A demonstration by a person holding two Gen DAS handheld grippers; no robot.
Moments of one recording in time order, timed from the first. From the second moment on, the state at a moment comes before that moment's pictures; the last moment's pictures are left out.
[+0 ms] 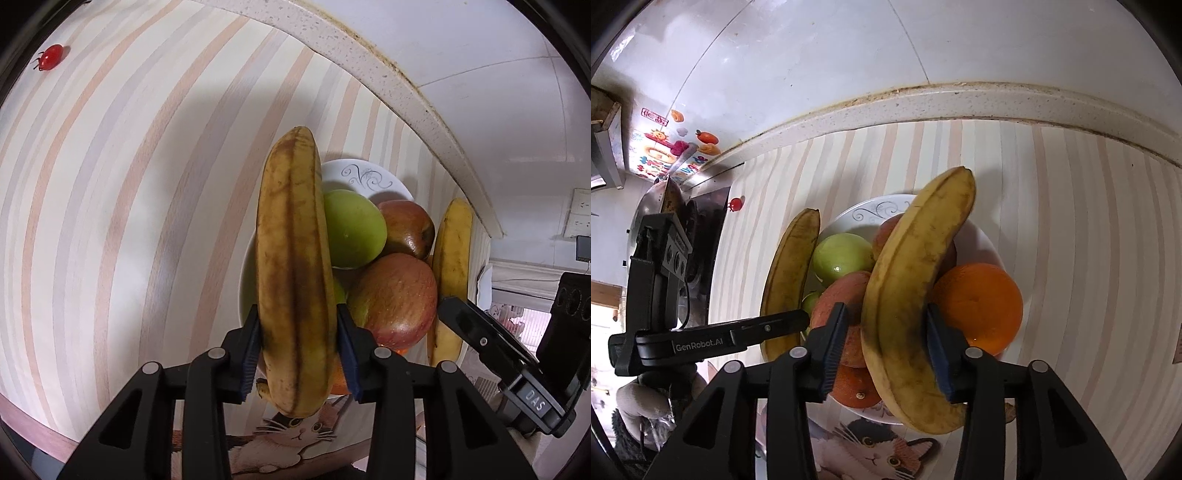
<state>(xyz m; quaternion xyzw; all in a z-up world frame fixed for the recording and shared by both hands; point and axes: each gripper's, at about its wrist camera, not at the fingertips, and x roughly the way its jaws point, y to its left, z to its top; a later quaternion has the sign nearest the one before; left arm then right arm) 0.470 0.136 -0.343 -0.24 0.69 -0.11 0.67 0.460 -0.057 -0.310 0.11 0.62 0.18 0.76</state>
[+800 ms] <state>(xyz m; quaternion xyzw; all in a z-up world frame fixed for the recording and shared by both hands) 0.465 0.130 -0.334 -0.20 0.70 -0.11 0.67 0.456 -0.063 -0.290 0.11 0.60 0.17 0.77</state>
